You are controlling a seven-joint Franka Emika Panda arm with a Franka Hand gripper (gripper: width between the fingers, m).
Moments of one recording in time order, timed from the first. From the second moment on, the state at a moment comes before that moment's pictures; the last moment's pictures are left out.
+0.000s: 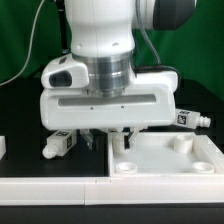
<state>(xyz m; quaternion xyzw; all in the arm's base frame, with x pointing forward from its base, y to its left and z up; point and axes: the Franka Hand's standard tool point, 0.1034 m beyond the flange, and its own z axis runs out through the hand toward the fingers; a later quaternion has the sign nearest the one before) 0.558 -0.019 0.044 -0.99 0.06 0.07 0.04</state>
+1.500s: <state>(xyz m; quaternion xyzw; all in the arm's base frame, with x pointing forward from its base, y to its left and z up) 0.531 -0.096 0.042 -0.99 0.07 0.08 0.02</state>
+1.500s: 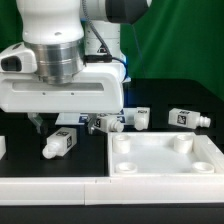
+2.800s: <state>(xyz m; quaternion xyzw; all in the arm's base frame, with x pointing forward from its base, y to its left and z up) 0.502 -0.114 0.011 -0.98 0.18 0.06 0.03</state>
